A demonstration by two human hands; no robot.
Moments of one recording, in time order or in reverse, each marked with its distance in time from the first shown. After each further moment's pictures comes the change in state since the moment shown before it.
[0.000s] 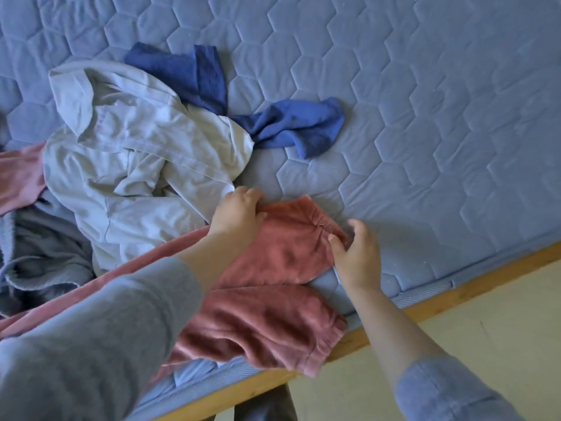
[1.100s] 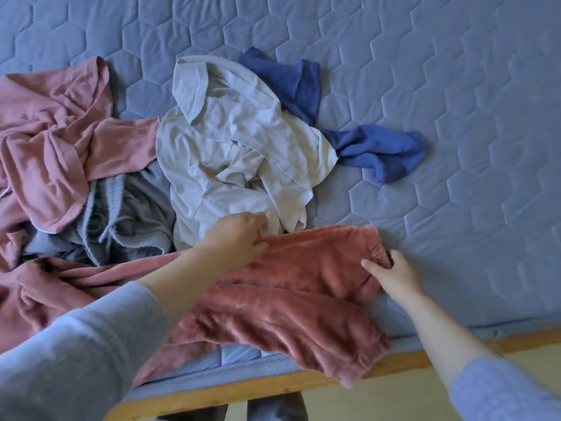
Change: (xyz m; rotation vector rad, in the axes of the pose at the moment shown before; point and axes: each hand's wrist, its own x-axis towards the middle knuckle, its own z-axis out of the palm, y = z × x) left_hand -0.073 -0.106 -0.058 -0.036 -0.149 -0.012; right_hand 0.019 -0.005 0.021 -0.078 -0.335 0.147
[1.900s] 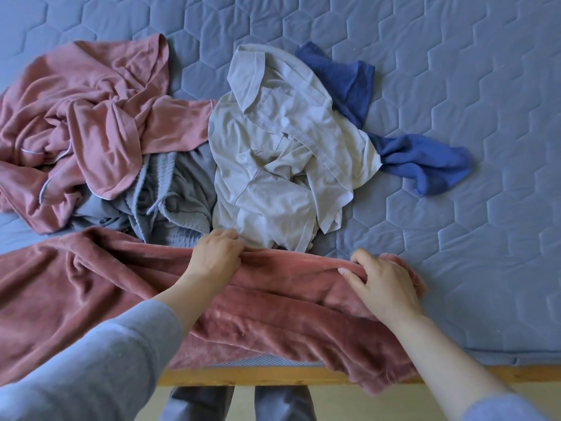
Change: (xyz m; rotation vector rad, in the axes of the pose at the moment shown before) left_hand -0.073 -0.070 0.034 0.214 0.075 -0.225; right_hand -0.073 -0.080 0.029 -0.602 0.097 -0.945
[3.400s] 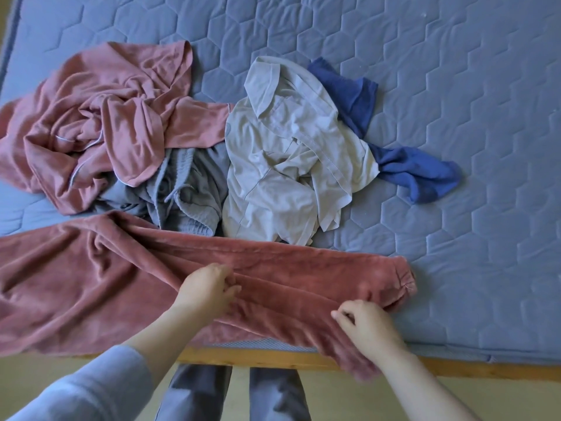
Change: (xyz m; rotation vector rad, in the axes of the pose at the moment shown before) left_hand -0.082 0.001 0.003 -0.320 -0.106 -0.198; right_hand -0.063 -0.029 -0.005 0.117 -0.523 0.277
